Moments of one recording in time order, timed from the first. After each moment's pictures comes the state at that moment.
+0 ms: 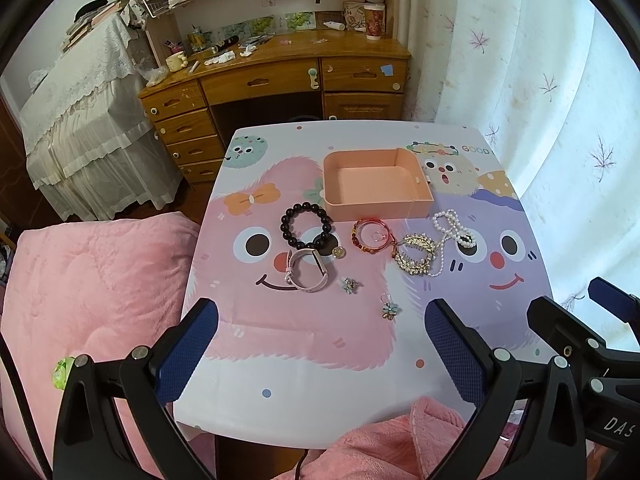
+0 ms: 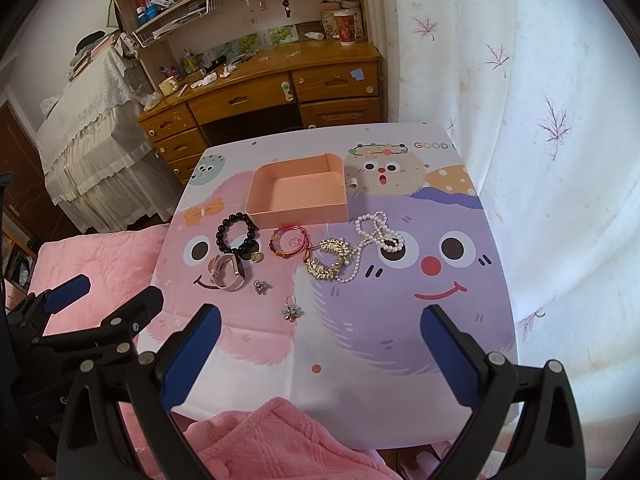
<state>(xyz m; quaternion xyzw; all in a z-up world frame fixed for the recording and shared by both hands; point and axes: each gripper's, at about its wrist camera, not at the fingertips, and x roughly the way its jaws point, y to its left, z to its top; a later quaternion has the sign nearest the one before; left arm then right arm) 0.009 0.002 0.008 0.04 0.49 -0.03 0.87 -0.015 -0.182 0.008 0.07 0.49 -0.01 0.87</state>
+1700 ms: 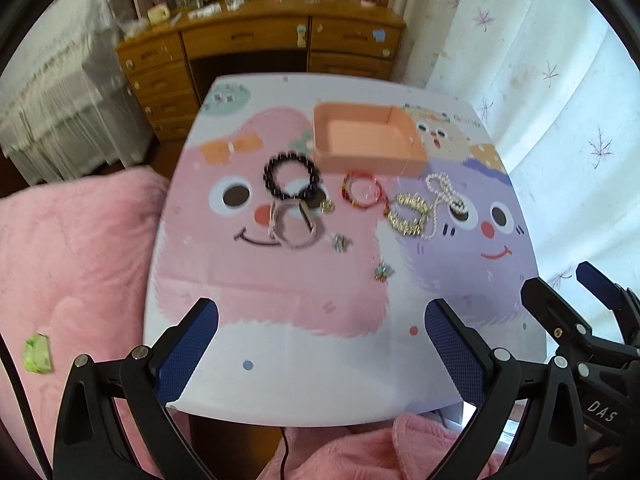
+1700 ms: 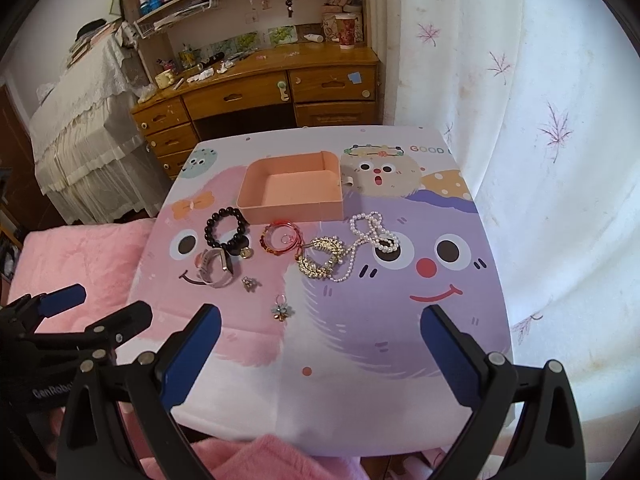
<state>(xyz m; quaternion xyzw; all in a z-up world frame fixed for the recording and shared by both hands) 0.012 0.036 -0.046 -0.01 0.55 -0.08 0.83 -0.021 -0.169 -0.021 0.03 0.48 -0.02 0.88</state>
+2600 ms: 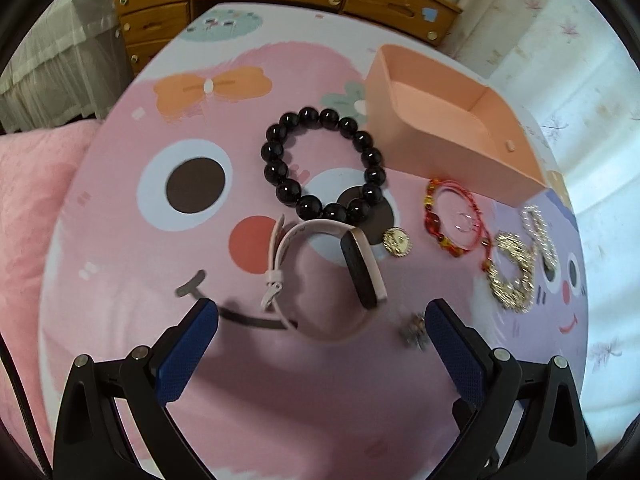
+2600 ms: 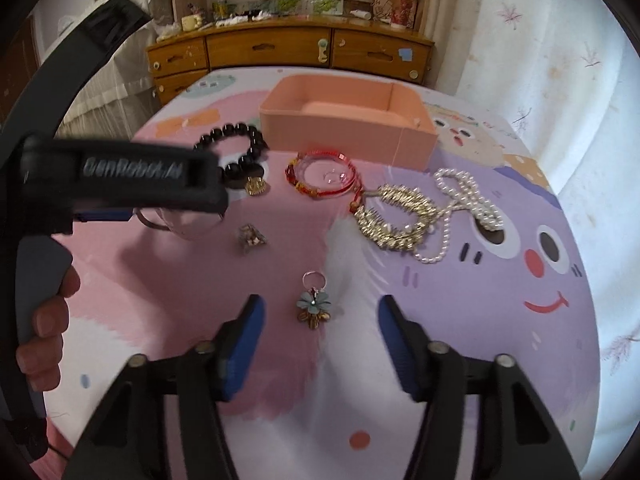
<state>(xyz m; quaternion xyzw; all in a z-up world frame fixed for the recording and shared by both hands) 0.149 0.053 -0.226 -0.09 0.57 -0.07 0.81 0.033 -0.099 -0.198 -0.06 0.48 0.00 0.87</state>
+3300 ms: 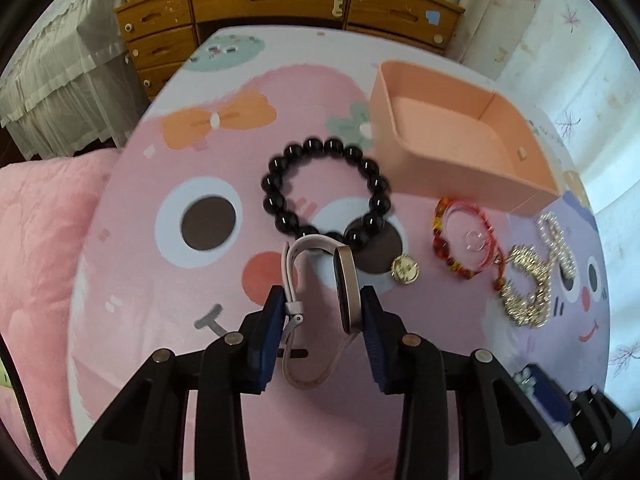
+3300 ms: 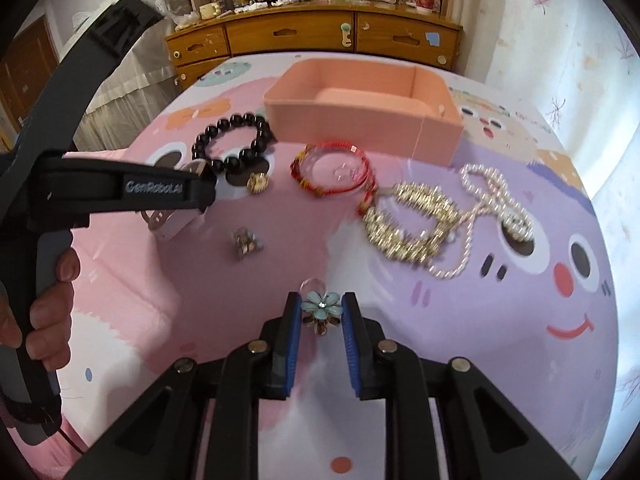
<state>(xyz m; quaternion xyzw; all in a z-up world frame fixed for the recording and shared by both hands) 0.157 0.038 -0.204 -0.04 0.55 -0.04 0.83 0.054 -0.122 -0.186 -0.04 0.50 0.07 0.86</state>
